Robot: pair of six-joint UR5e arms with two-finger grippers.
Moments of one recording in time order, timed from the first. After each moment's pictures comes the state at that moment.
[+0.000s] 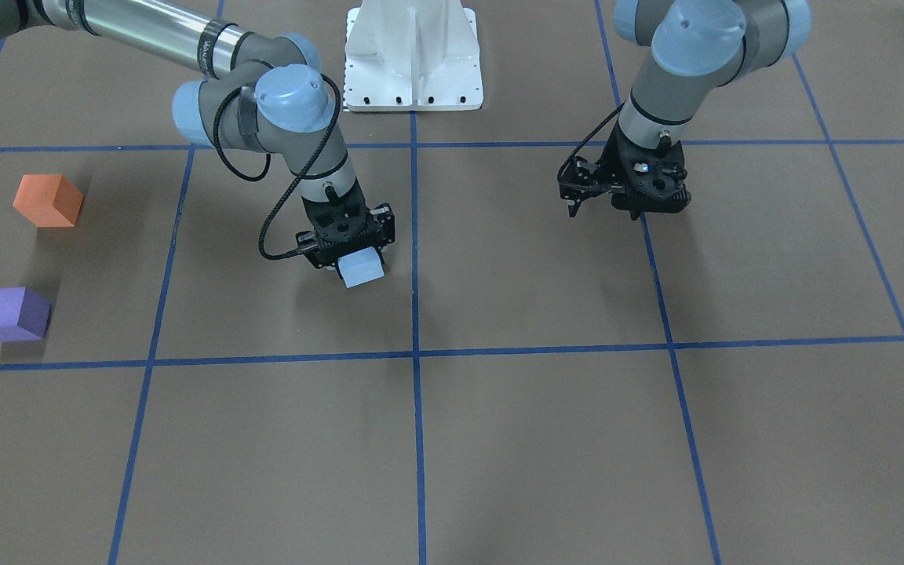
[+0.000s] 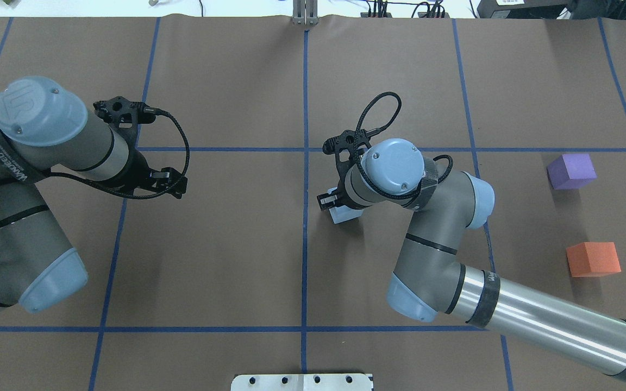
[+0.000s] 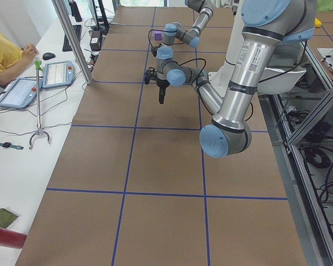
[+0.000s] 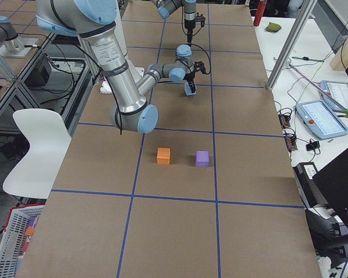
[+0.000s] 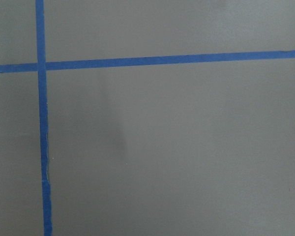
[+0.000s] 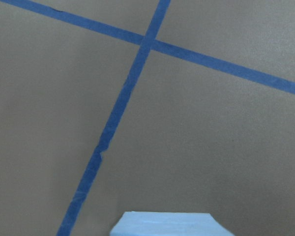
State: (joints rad) left arm -0.70 -1.92 -1.95 -1.60 -2.00 -1.02; right arm 0.53 -0.98 1.62 -1.32 1.77 0.95
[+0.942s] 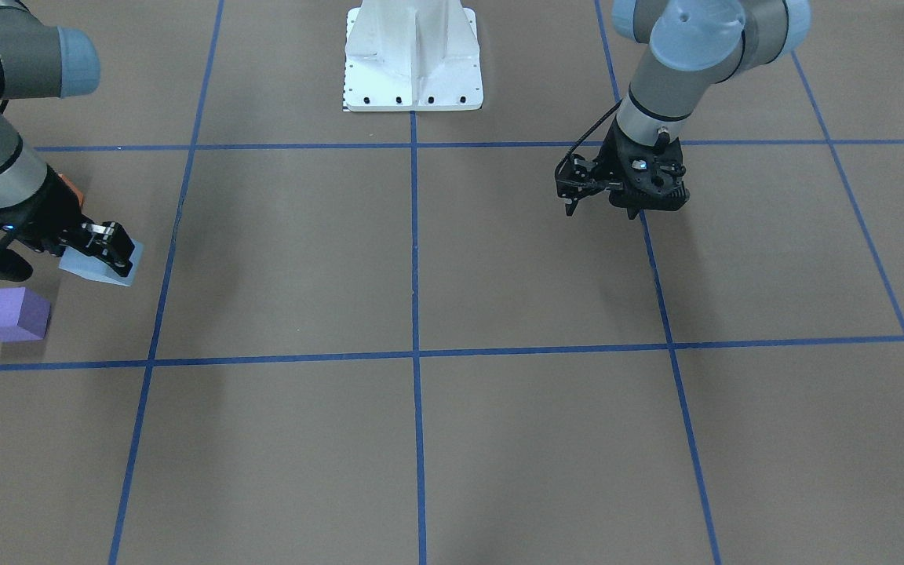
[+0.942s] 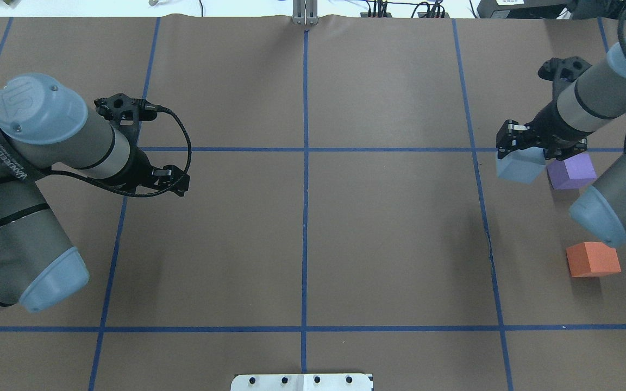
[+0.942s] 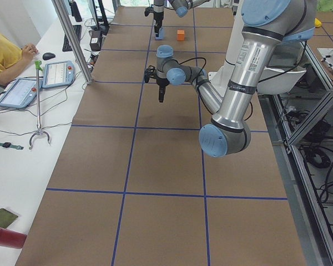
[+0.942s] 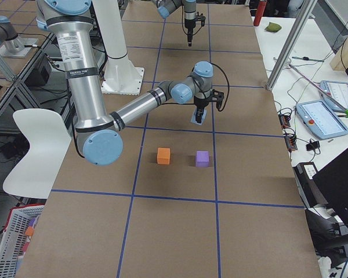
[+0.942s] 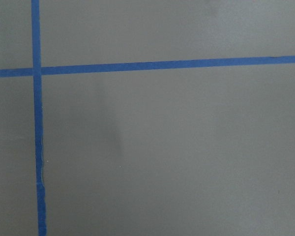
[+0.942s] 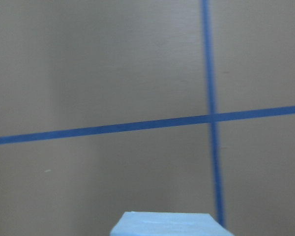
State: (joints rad) left arm -0.70 -1.93 -1.95 -1.60 -2.00 -1.02; right arm 0.97 -1.40 1.87 -1.48 2.16 1.01
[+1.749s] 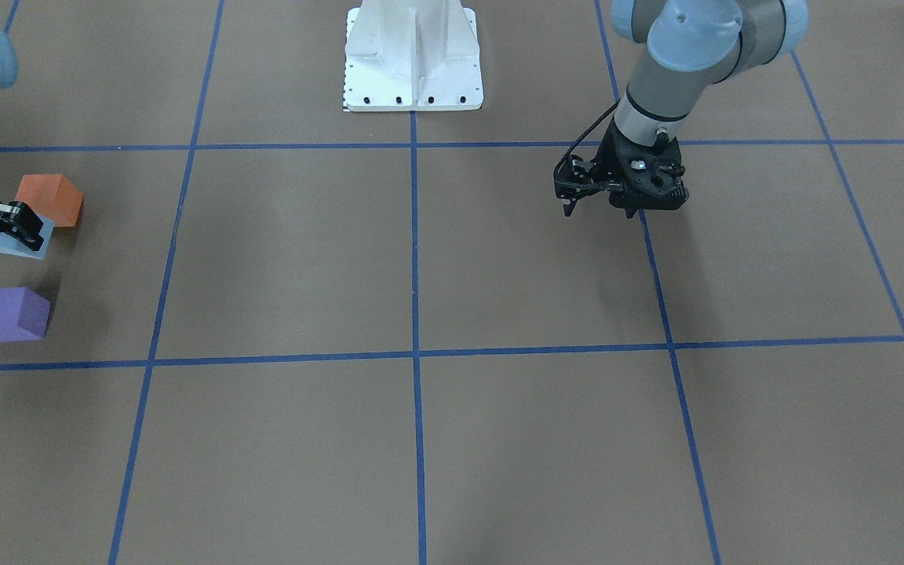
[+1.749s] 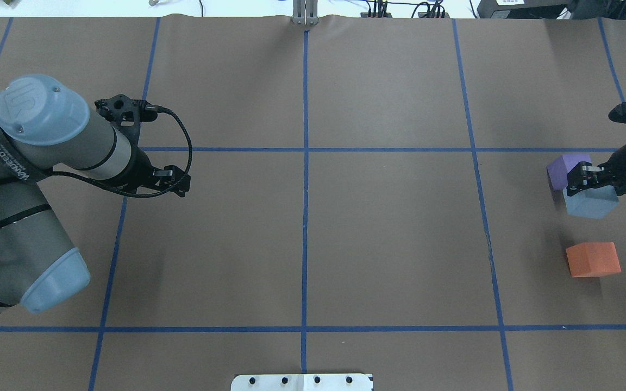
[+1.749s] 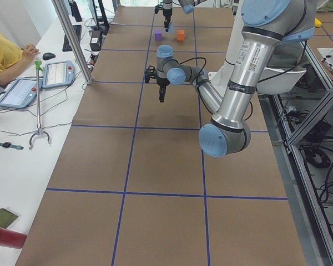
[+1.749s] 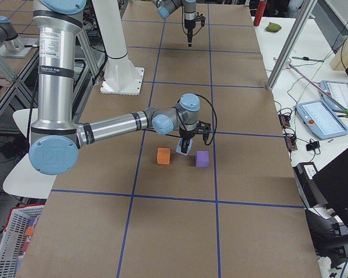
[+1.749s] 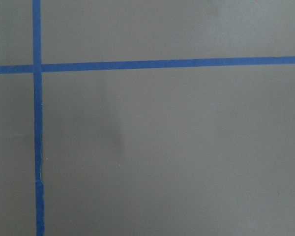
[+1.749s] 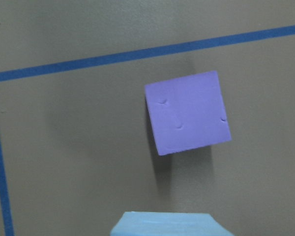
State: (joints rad) left arm -0.70 -1.93 -1.95 -1.60 -2.00 -1.06; right arm 1.01 -1.66 1.85 -1.31 2.17 0.88
